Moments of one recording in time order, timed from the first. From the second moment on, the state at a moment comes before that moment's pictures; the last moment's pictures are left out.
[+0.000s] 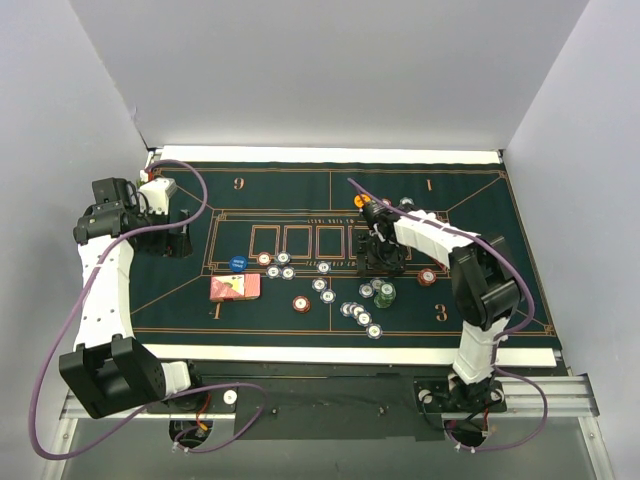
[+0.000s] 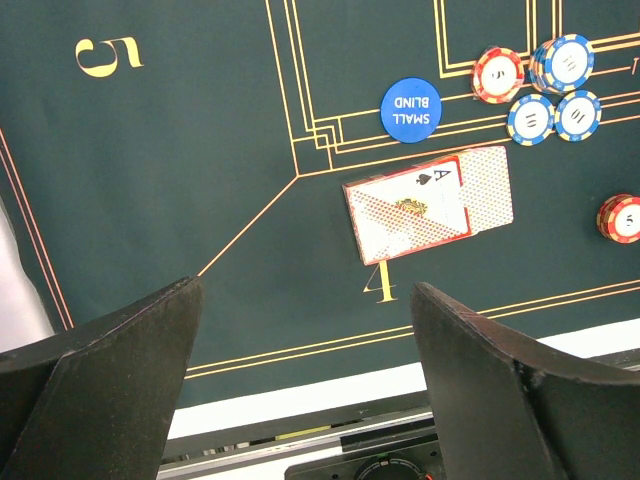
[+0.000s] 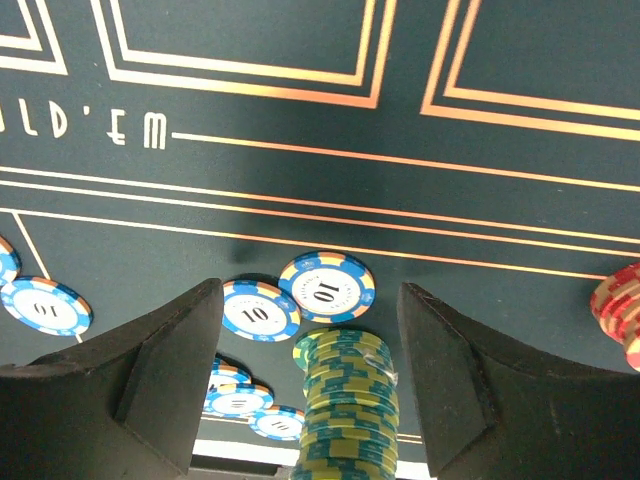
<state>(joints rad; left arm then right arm) 0.27 1.29 1.26 -0.99 0.32 0.32 0.49 1.85 1.23 -0.76 0.03 0.41</state>
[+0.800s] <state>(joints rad) 0.27 1.28 1.27 -0.99 0.32 0.32 0.46 1.84 1.16 -0.74 0.13 0.42</state>
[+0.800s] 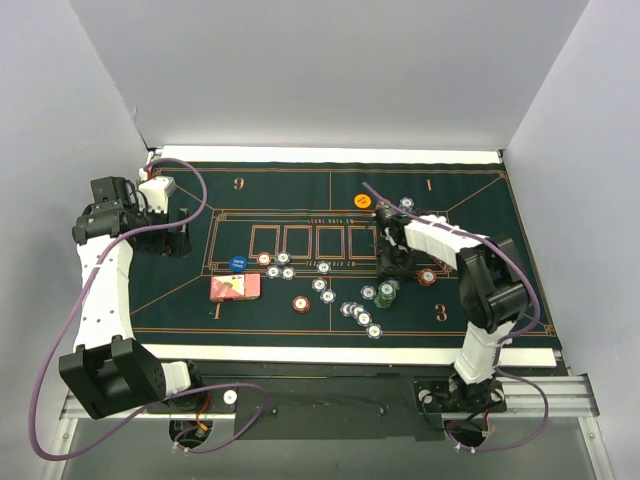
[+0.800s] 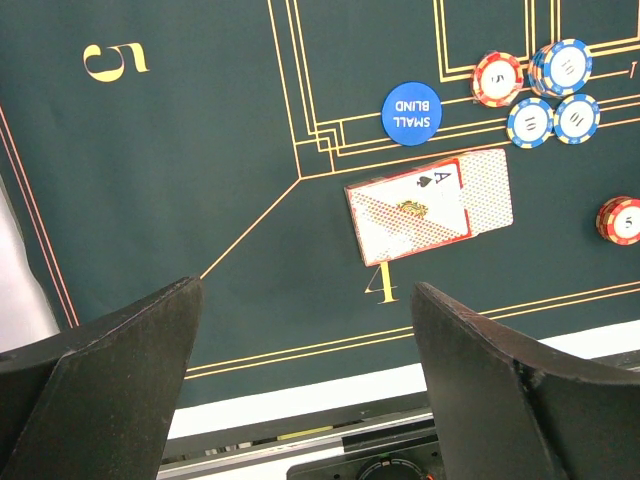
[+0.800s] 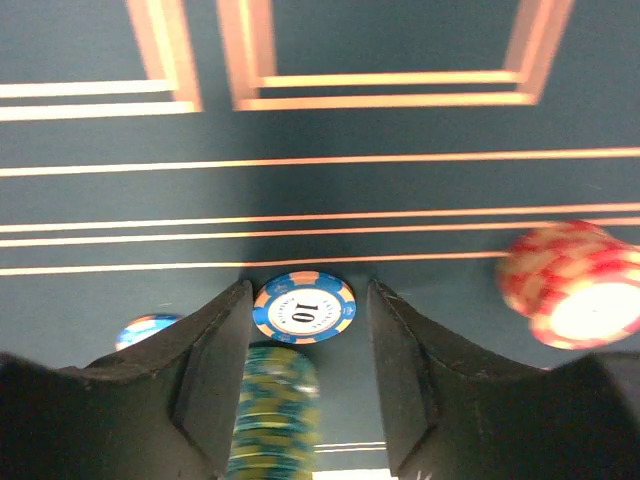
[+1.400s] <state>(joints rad) 0.27 1.28 1.28 -0.99 0.31 0.32 0.51 1.72 1.19 -0.75 0.22 0.46</state>
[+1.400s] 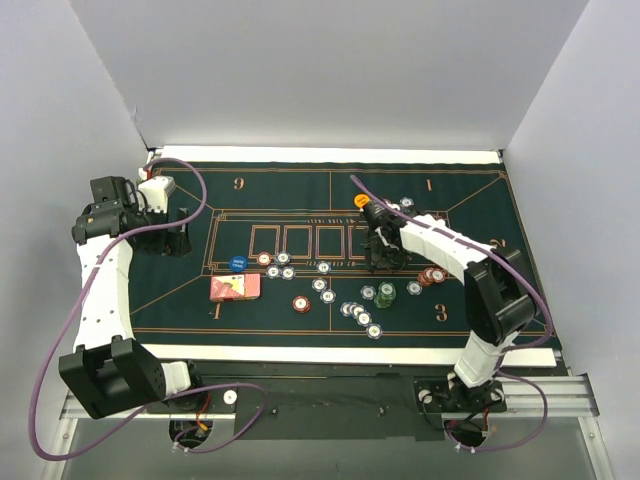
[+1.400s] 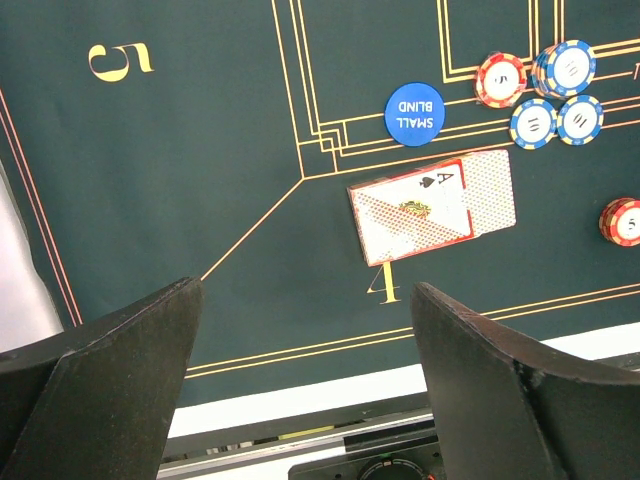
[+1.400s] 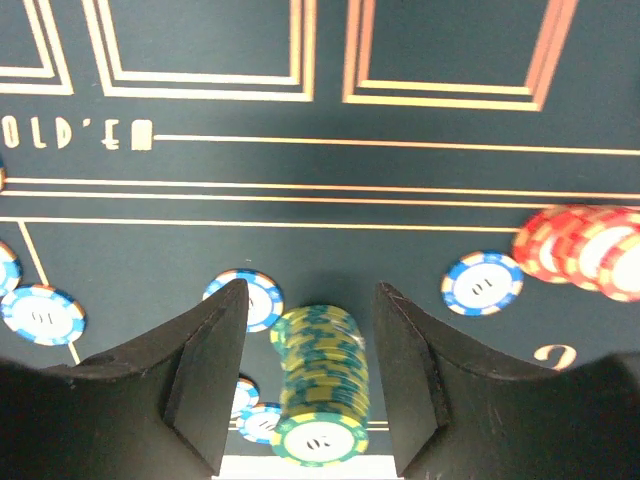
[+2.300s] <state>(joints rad) 0.27 1.28 1.32 -1.00 0.29 0.33 0.56 1.93 1.28 -0.85 0.00 0.32</state>
